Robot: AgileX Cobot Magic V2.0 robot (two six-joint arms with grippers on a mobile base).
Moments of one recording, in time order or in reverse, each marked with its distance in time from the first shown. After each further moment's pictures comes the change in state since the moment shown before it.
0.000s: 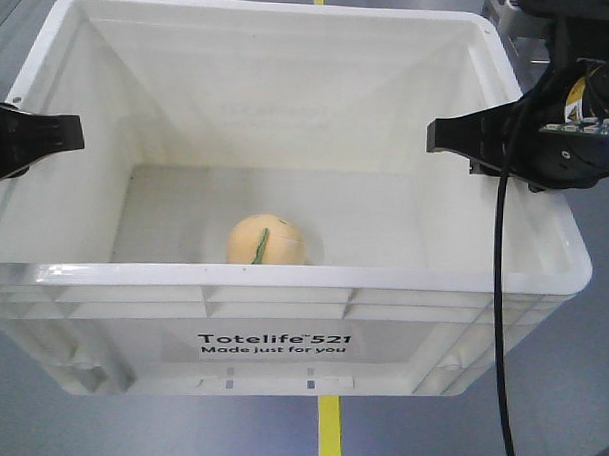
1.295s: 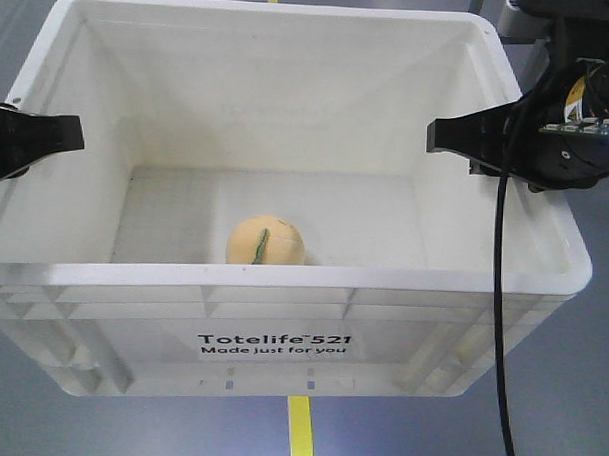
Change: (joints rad) left arm 0.000 0.000 0.000 0.000 0.000 0.000; right arm 0.000 0.000 0.000 0.000 0.000 0.000
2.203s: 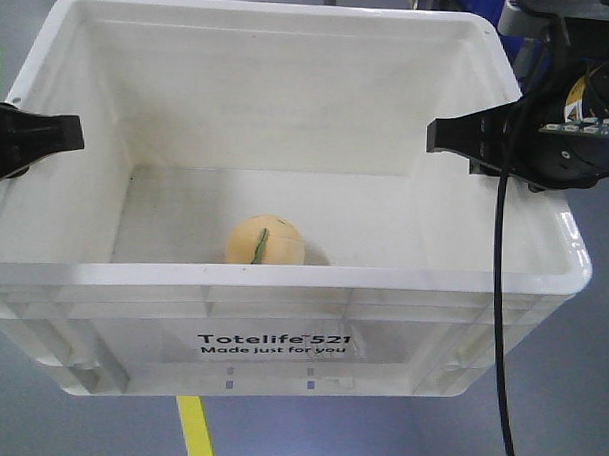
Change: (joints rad) left arm 0.000 0.000 0.000 0.000 0.001 0.000; right arm 0.000 0.000 0.000 0.000 0.000 0.000
